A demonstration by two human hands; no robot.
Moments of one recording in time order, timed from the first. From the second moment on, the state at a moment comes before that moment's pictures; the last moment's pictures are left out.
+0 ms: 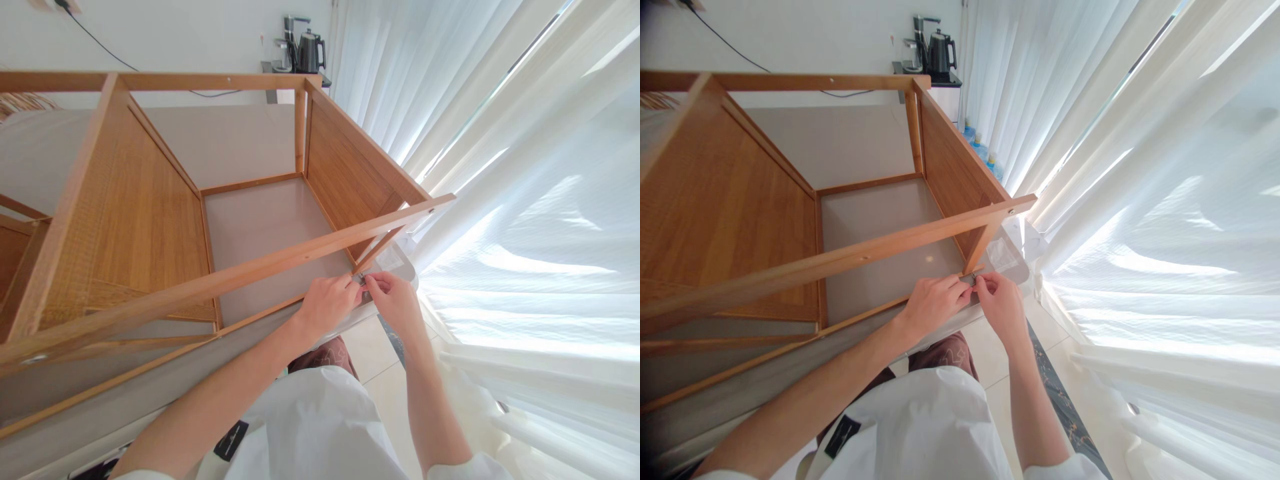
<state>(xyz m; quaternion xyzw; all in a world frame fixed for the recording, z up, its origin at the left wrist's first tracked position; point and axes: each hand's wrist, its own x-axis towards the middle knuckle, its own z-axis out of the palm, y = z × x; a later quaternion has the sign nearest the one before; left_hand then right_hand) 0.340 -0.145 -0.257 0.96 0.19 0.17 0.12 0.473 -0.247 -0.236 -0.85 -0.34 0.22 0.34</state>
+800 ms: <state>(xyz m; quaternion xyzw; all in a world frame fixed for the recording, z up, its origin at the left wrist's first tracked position) 0.337 -0.142 -0.237 0.91 0.26 0.14 0.28 0.450 -0.261 -0.265 -0.78 -0.52 -0.11 0.33</state>
